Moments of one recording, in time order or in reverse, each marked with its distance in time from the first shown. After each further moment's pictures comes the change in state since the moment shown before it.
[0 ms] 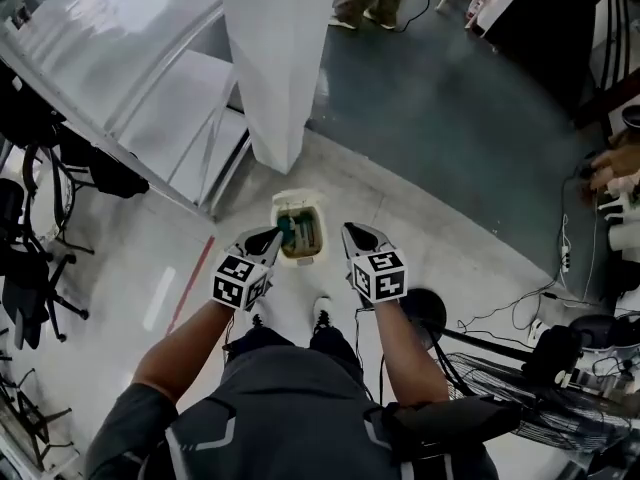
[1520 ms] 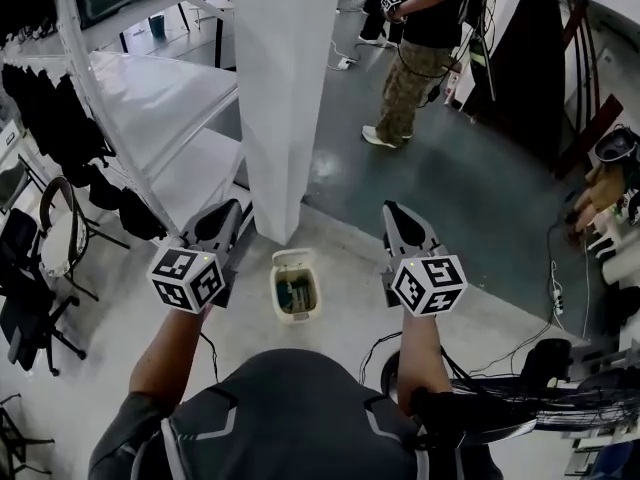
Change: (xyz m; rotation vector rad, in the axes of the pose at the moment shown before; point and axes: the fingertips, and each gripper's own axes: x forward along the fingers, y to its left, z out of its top) left arm -0.178 -0.018 0.242 0.071 -0.497 0.169; right arm -0.212 0.004 0.233 -0.145 -0.603 -0.079
